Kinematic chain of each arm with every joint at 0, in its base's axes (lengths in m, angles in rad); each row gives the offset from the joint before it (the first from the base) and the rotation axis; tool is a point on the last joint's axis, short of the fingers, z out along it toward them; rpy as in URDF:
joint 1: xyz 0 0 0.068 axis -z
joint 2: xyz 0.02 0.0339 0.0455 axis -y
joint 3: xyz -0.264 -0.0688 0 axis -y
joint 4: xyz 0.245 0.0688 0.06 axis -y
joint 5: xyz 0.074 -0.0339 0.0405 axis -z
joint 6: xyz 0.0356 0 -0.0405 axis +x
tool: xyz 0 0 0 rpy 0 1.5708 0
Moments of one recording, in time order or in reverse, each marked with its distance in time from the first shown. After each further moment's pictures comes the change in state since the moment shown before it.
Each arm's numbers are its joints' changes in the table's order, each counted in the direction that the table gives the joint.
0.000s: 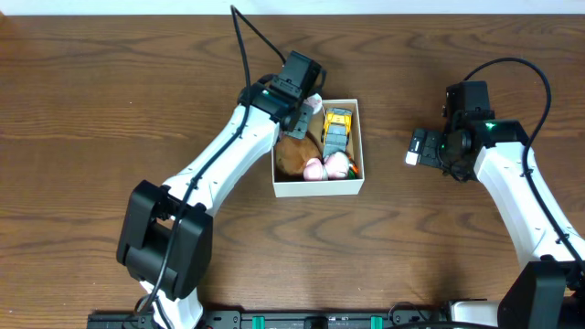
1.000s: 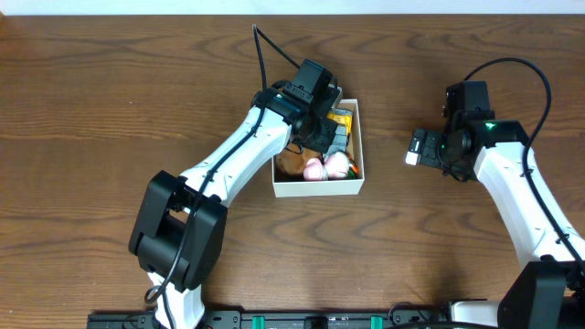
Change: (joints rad) left arm 0.028 -0.059 0.000 0.015 0.421 -0.030; right arm 0.000 0.000 0.000 0.000 0.000 0.000
